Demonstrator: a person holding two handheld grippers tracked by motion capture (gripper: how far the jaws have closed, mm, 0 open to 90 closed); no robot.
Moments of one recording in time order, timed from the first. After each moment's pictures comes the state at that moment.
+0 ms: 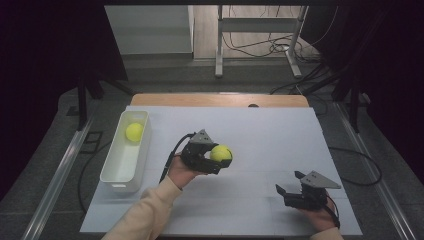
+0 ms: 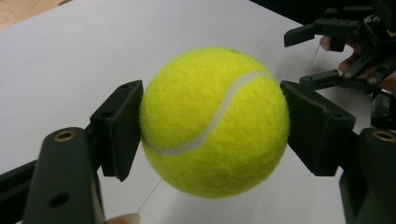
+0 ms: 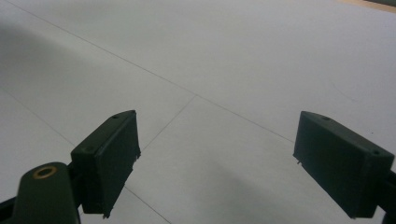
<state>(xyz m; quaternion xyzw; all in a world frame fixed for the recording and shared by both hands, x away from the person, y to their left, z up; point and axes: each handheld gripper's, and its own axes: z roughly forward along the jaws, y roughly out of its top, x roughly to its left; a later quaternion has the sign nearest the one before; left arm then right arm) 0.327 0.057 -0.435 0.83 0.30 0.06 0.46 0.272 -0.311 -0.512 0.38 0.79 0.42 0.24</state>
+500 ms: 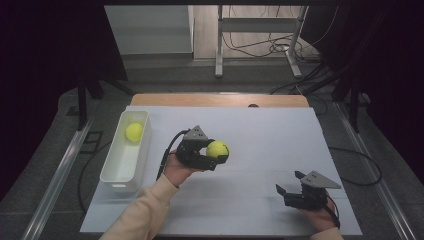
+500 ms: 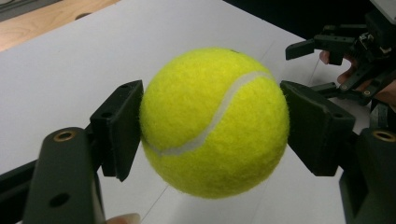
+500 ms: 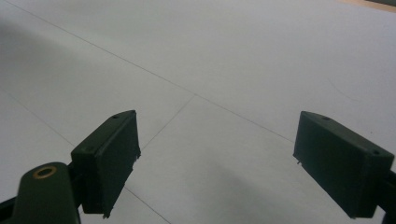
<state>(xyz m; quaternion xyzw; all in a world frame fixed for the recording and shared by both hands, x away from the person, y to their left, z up) 0.326 0.069 -0.425 0.82 0.31 0.07 0.47 0.272 -0.312 -0.512 0.38 0.79 0.42 0.24</state>
